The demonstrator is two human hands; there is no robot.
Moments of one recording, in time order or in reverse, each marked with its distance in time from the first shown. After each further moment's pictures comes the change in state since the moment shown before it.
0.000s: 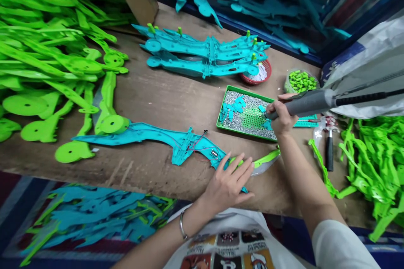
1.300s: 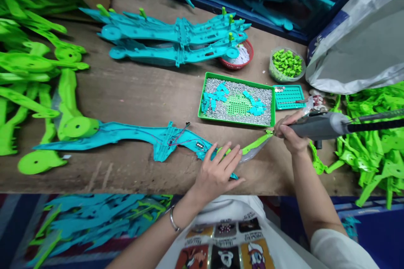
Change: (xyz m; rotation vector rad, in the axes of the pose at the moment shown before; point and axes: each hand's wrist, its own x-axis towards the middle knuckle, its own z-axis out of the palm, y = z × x) left_hand 0.002 0.002 -0.001 -0.018 0.025 -0.016; right_hand -0.063 -0.053 -0.116 -0.100 -0.227 0.146
